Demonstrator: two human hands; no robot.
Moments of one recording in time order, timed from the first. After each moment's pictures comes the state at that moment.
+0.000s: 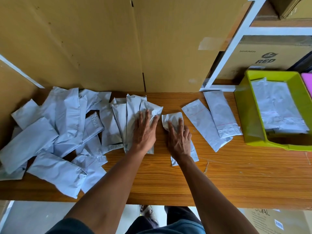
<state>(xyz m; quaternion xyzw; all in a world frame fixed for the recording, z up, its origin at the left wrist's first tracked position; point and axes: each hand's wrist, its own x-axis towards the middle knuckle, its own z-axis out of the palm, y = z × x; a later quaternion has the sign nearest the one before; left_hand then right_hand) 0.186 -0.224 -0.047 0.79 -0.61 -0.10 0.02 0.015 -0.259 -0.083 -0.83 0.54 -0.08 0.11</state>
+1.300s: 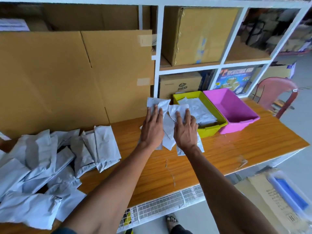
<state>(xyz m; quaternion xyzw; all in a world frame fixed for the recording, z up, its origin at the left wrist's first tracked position) 0.003 -0.213 0.126 0.64 -0.74 0.01 0.22 -0.159 -0.233 0.099 -0.73 0.64 -0.22 -0.07</state>
